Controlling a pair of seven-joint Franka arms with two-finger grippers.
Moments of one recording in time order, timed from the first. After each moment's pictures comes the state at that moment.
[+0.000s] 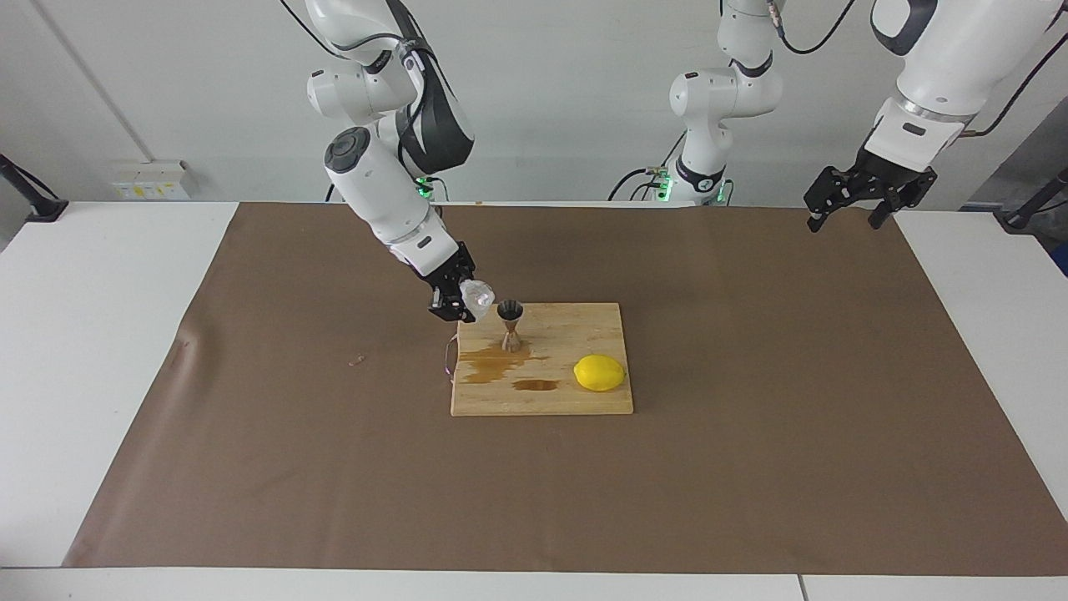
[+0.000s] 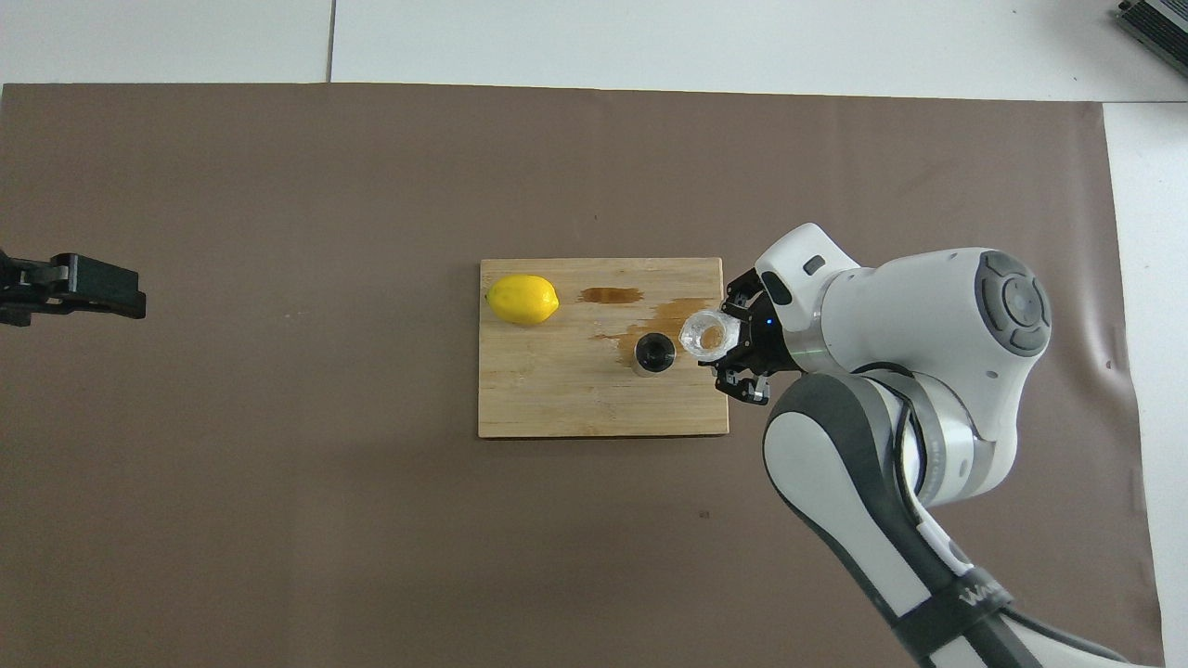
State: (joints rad) left arm 0.03 -0.04 -0.10 -1.59 -0.01 1.55 -0.07; right arm 0.27 0.07 0.07 -2.06 0.44 2.28 -1.33
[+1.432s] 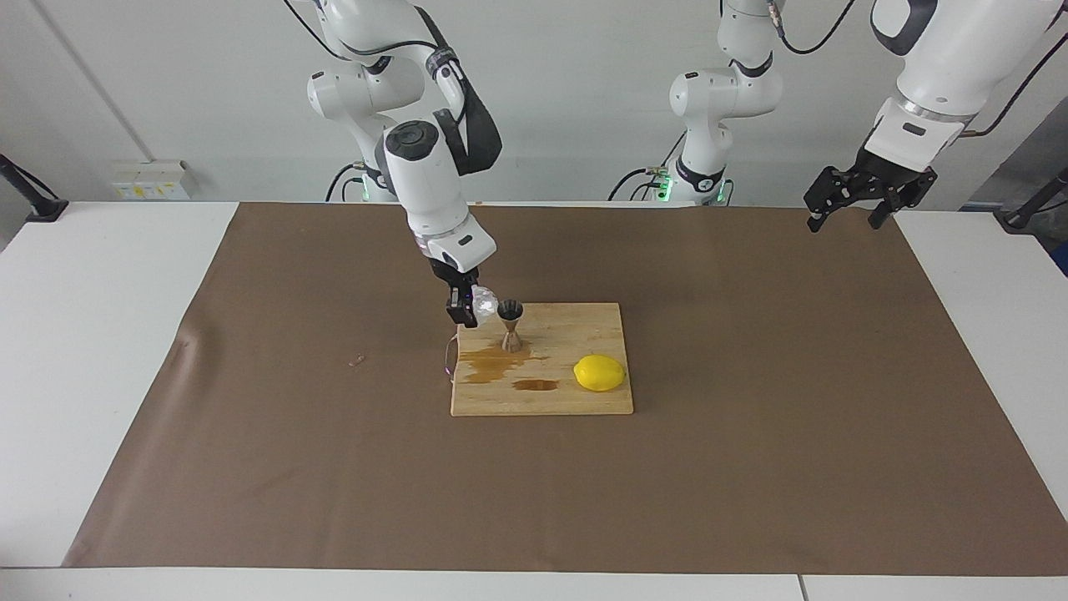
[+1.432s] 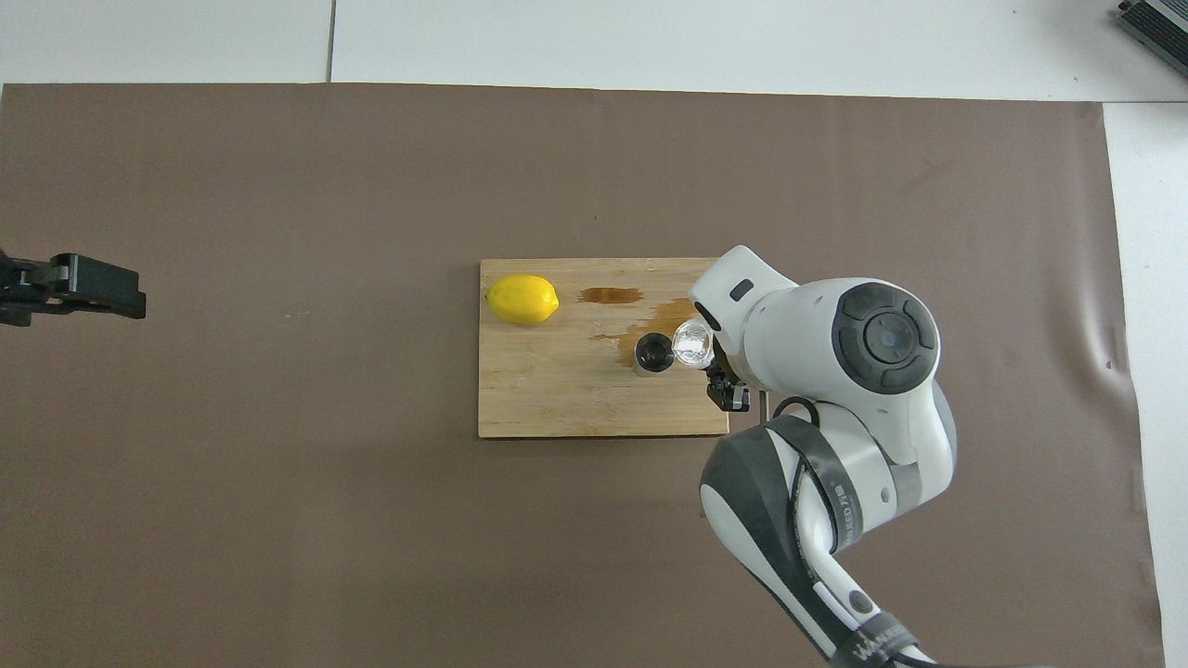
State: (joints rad) left arm 0.03 -0.04 -0.10 -1.59 -0.01 1.55 -0.07; right arm 0.35 0.09 0.07 -2.05 0.05 2.31 -1.11
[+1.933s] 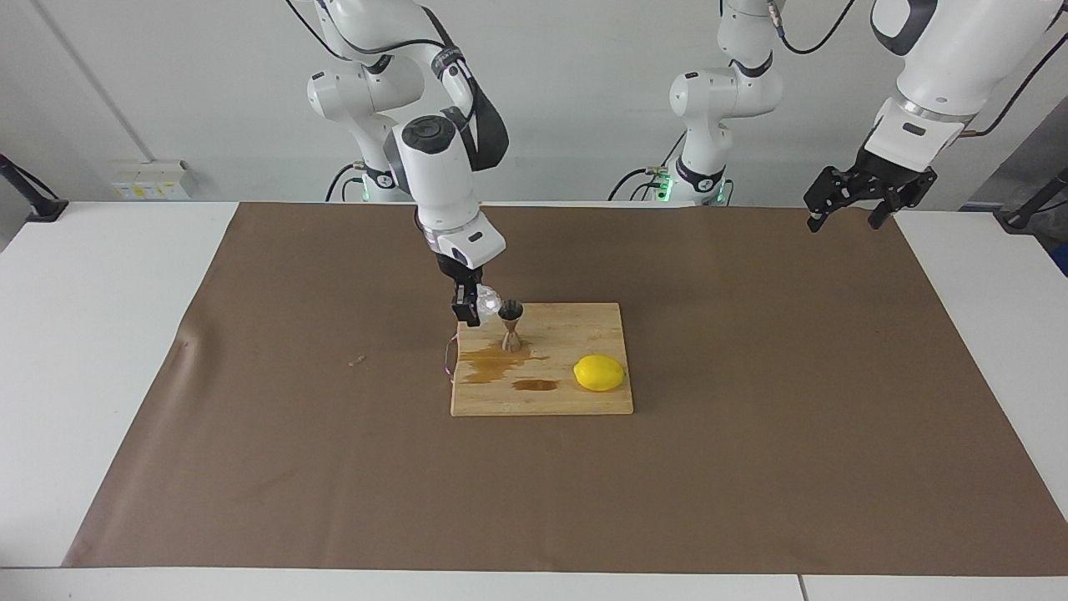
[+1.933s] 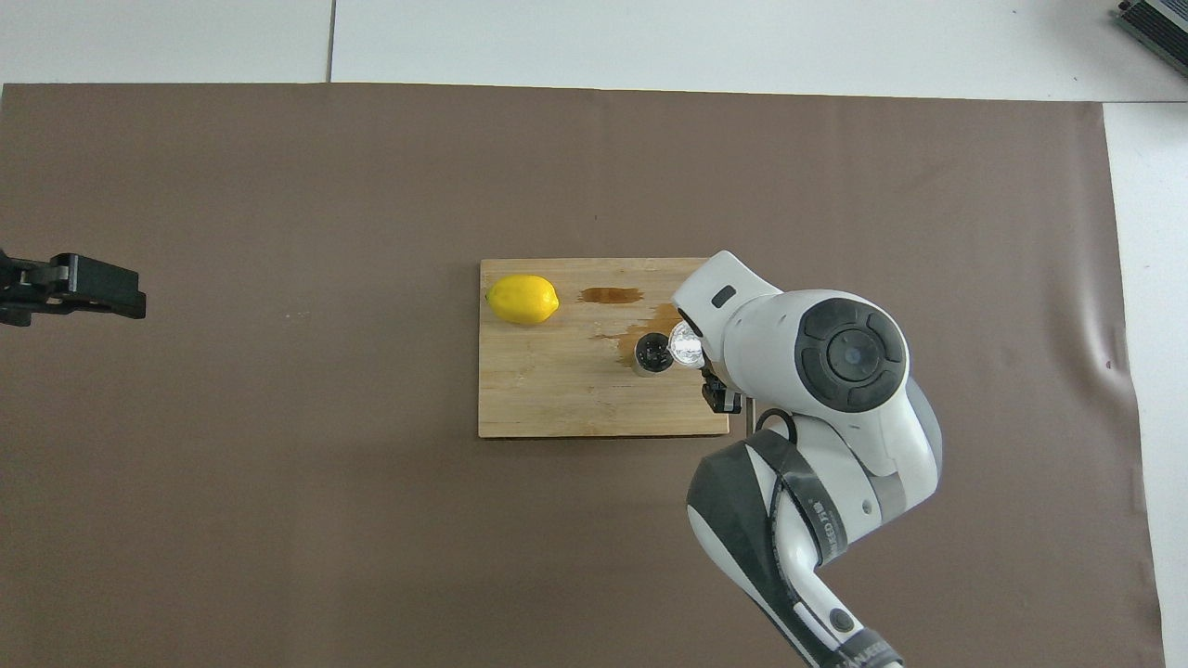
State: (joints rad) left arm 0.03 -0.04 -0.10 -1.59 -0.01 1.55 -0.07; right arm 0.38 0.09 0.07 -2.04 -0.05 2.31 -1.03
